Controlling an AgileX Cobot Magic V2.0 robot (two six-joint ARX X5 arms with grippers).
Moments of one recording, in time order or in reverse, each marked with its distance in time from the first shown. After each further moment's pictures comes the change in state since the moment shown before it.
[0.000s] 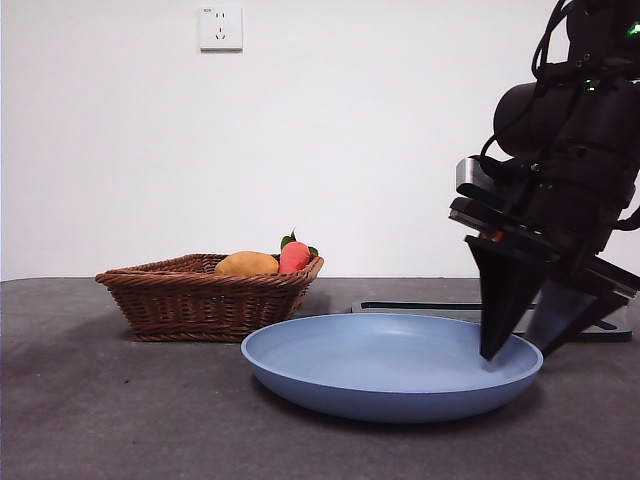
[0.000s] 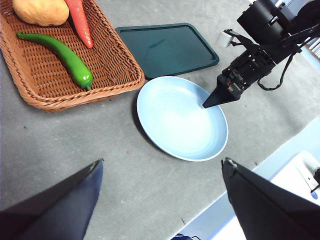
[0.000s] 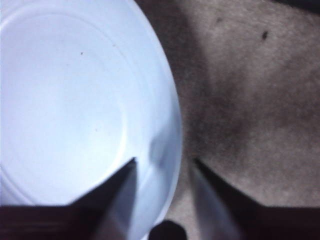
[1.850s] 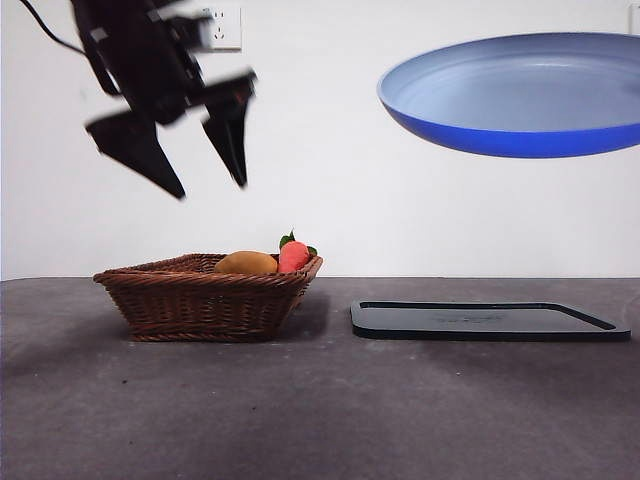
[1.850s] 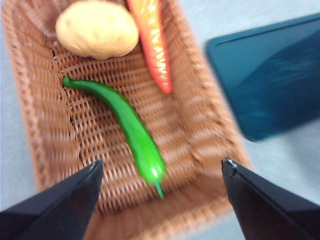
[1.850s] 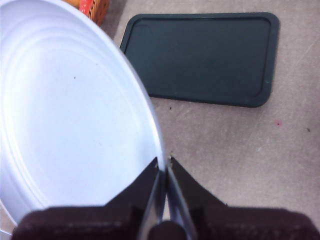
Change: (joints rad) left arm -0.396 1.084 0.564 0.336 -0.629 -0.209; right arm -0.281 -0.765 0.003 -0.261 0.007 0.009
